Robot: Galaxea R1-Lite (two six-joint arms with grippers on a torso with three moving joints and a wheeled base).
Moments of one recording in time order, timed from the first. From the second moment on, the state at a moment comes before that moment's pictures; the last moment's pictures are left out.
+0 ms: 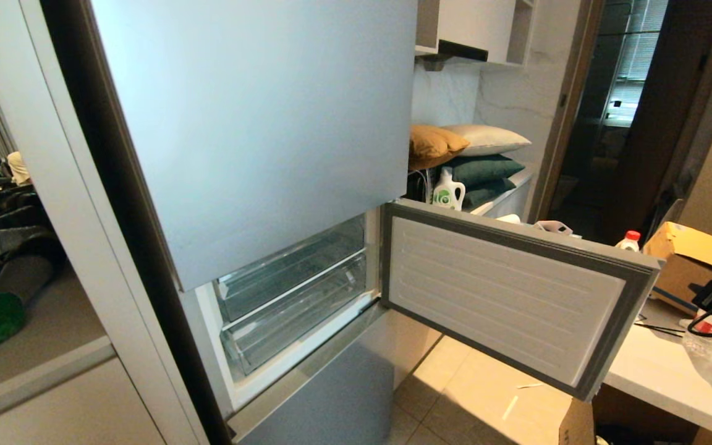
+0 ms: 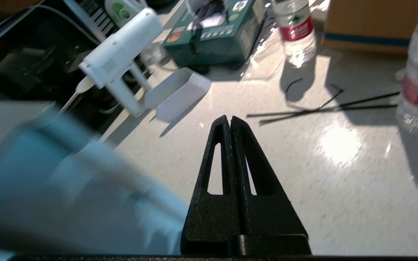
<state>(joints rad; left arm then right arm) 0.00 0.00 0.00 -0.02 0.00 0.00 -0.65 2.27 -0.92 -1.12 0.43 0.29</state>
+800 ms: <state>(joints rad) 0.00 0.00 0.00 -0.02 0.00 0.00 -0.65 2.44 -1.10 -1.12 0.64 0.29</state>
